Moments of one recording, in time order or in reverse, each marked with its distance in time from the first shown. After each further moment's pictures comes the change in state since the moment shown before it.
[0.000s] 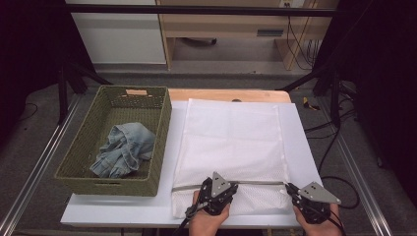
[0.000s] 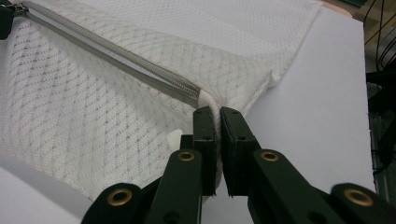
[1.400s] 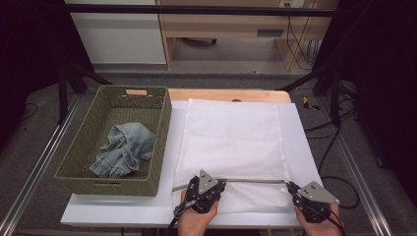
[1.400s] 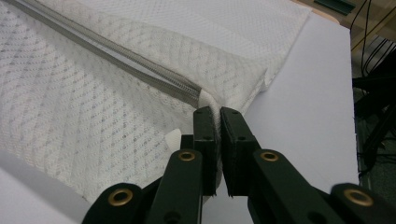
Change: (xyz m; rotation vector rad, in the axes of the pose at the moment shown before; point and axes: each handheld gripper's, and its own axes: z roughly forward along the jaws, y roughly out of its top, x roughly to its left) left arm 0.023 -0.005 -0.020 0.011 0.049 -0.041; right arm -0.001 -0.001 0.002 -0.009 -0.032 -0.020
